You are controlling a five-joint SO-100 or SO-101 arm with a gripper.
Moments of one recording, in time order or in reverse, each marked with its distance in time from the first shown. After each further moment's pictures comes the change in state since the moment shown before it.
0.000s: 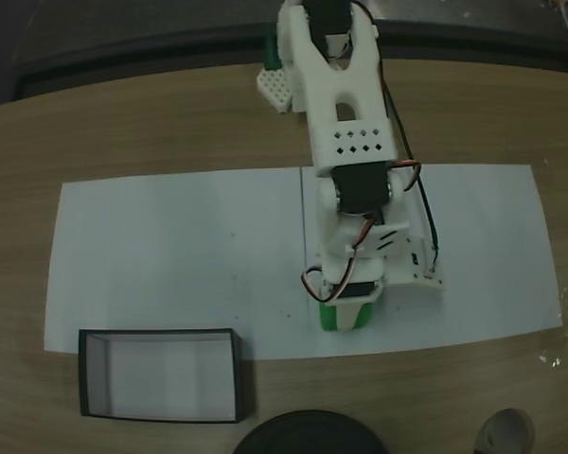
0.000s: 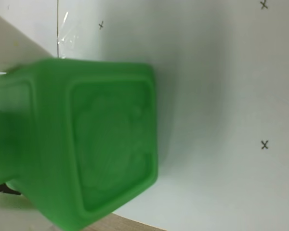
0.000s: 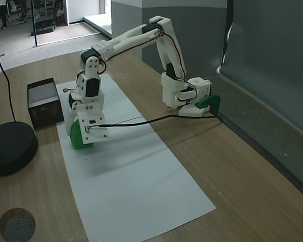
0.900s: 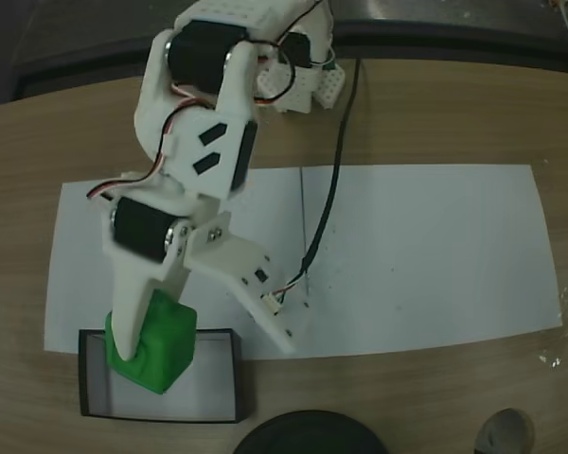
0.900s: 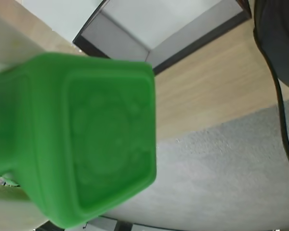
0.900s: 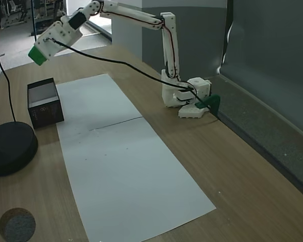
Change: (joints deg) arm 25.2 9.8 -20.7 -9.4 0.5
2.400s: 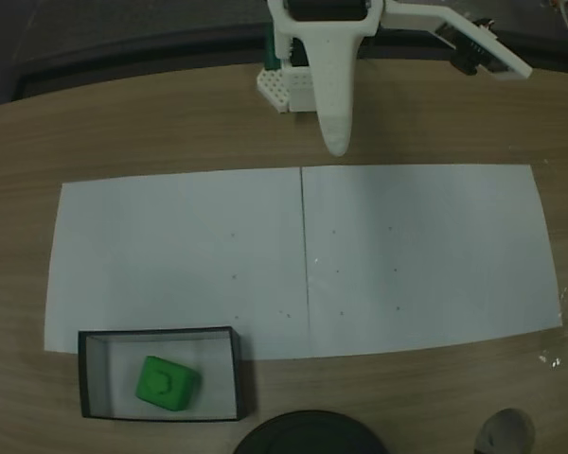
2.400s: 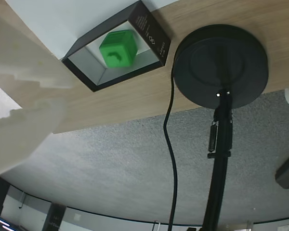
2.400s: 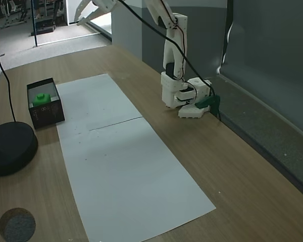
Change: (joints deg) arm -20.9 16.3 -32.7 47.3 5.4
